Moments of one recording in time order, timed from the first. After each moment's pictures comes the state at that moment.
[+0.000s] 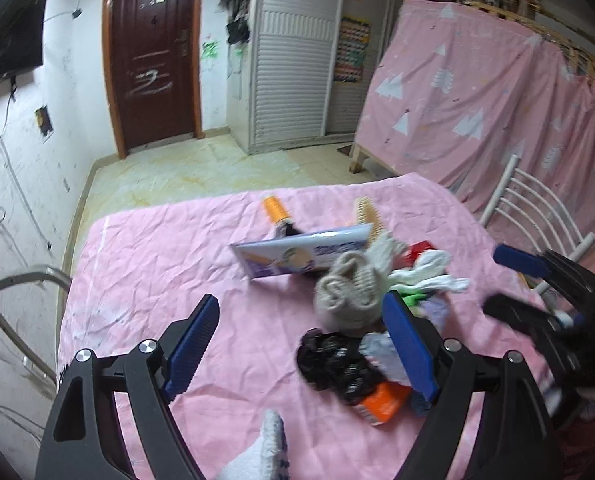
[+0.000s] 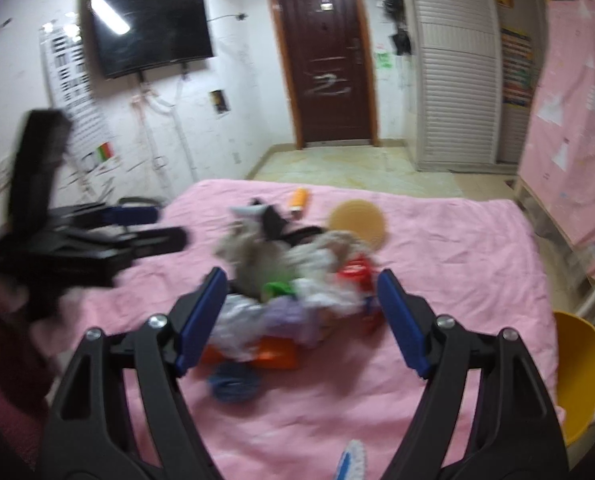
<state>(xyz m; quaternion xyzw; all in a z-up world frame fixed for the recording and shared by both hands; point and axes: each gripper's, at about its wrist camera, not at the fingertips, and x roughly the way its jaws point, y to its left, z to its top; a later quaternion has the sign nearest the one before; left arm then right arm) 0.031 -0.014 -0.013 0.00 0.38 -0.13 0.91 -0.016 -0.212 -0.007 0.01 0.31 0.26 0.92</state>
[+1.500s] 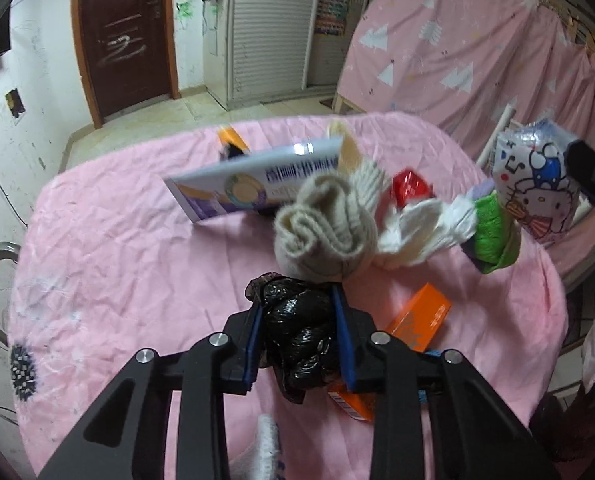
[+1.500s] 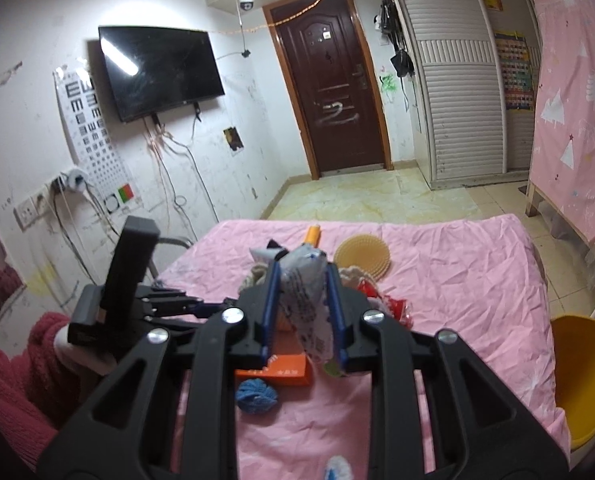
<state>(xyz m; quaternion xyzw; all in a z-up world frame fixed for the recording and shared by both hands) 0.038 -0.055 -0.059 0.02 0.45 -0.16 0.88 -0.027 -0.250 0.023 0.08 0.26 0.27 0.92</state>
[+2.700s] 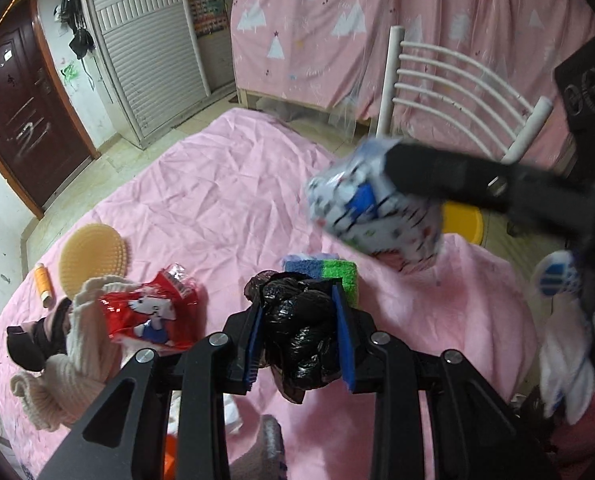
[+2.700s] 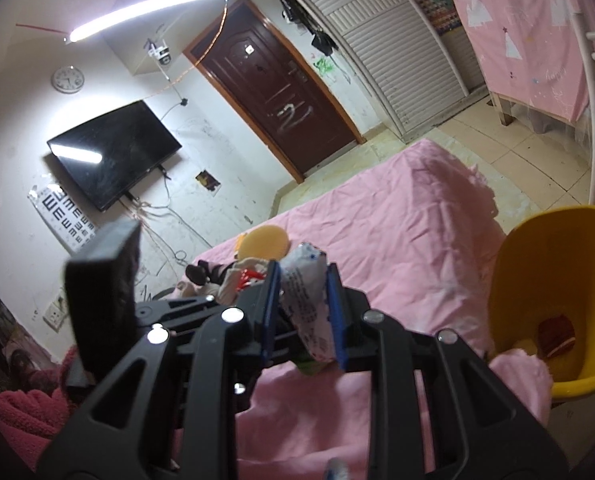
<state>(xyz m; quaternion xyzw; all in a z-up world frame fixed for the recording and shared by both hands) 0.048 -0.272 -0.070 0.18 0.44 -0.28 0.83 -0.009 -0.412 -0.042 0.28 0.29 0.23 0.88</state>
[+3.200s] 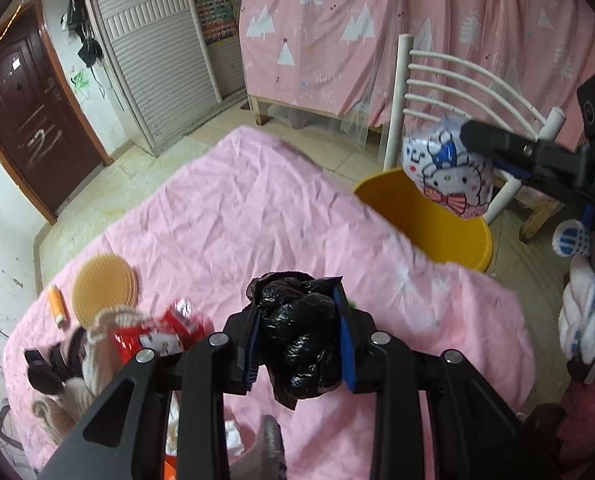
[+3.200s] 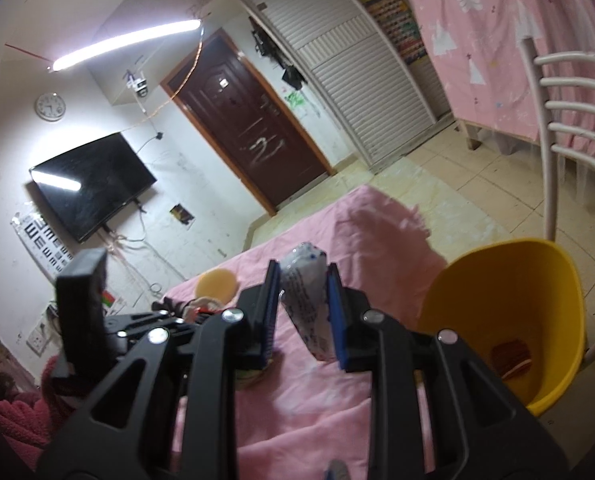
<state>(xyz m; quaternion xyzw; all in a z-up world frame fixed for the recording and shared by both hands) 0.054 -0.294 -0.046 0.19 0.42 -0.26 0.85 -0.016 -0.483 -0.039 0.29 0.26 0.17 0.91</state>
